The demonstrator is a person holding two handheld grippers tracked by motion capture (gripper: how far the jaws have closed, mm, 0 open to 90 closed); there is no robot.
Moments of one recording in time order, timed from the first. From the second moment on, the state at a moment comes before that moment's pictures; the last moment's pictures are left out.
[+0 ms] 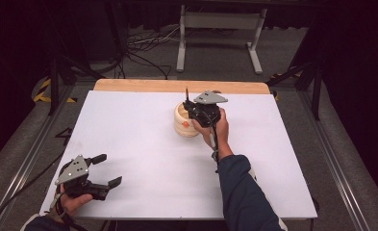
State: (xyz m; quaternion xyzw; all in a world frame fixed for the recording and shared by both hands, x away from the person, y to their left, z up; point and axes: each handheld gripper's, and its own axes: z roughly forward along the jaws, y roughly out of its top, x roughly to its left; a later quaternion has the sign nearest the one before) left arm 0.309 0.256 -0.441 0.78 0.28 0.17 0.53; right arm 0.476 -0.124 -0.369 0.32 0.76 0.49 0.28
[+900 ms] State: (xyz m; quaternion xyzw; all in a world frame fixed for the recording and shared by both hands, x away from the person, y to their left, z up) left arm 0.311 0.256 -0.442 0.78 0.29 0.17 0.52; right arm 0.471 -0.132 -0.371 0.33 0.76 0.50 0.27
